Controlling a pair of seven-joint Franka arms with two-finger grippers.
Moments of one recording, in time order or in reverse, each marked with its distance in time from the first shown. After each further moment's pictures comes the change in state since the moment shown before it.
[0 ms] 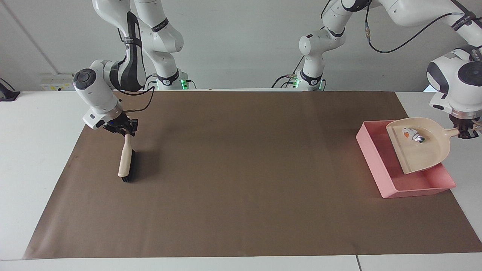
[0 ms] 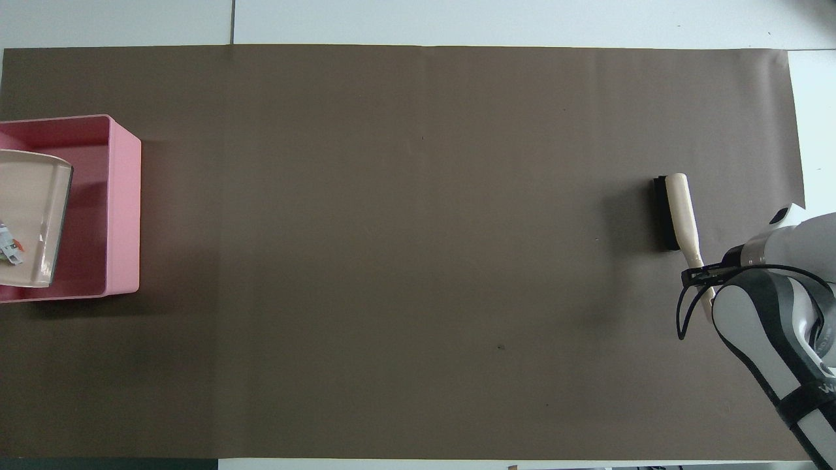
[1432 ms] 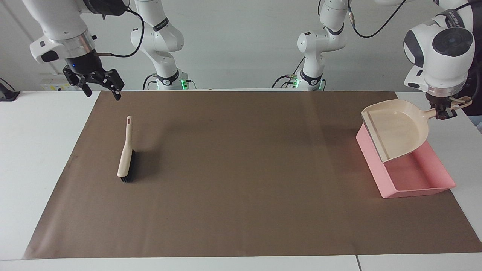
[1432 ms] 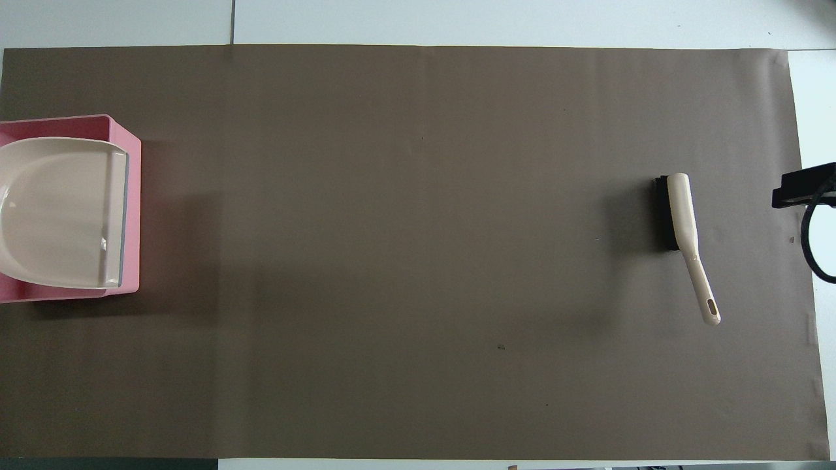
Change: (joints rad) left arm -0.223 -0.158 -0.019 -0.001 -0.174 -0.289 -0.125; right arm 0.109 -0.014 0.015 0.803 0.001 -0.693 0.354
